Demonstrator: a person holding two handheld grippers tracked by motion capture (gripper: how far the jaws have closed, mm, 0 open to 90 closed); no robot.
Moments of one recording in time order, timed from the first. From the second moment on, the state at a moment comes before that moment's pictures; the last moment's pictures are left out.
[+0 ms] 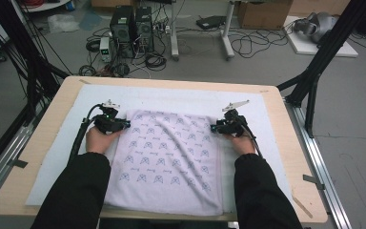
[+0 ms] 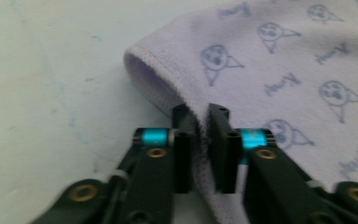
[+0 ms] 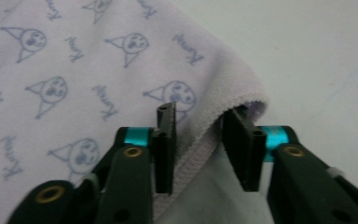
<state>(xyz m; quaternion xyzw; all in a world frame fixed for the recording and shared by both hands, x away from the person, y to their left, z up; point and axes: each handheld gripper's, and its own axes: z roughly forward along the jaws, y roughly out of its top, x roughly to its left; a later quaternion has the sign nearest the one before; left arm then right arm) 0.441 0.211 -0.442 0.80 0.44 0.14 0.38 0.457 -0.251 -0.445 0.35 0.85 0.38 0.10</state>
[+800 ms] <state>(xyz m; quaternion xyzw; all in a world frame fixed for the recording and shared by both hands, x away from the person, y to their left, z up) 0.367 0.233 -0.388 0.78 0.36 0.18 0.48 0.402 -0.258 -0.371 0.29 0.83 0.47 0.08</state>
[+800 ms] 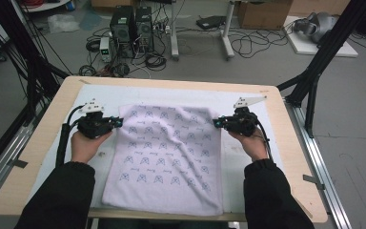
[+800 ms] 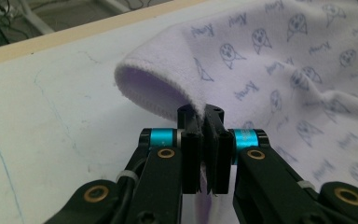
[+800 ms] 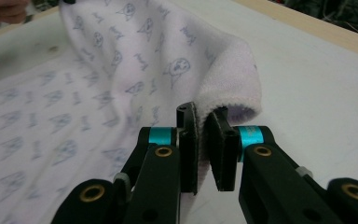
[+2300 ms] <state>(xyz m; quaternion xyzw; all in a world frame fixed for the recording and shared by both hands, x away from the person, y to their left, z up) 0.268 0.258 -0.404 0.81 0.29 0.09 0.51 0.298 -0.257 -0.378 0.20 0.84 0.50 0.00</state>
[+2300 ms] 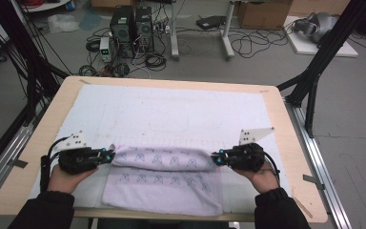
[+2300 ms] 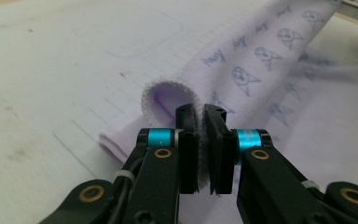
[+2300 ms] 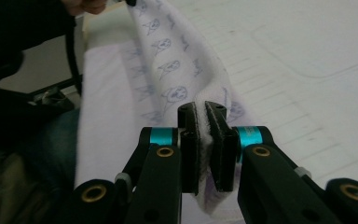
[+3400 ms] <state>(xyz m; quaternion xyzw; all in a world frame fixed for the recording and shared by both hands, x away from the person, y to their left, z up) 0.264 0.251 -0.413 0.83 0.29 0.06 0.47 0.286 -0.250 -0.419 0.20 0.87 0.46 -0.05</state>
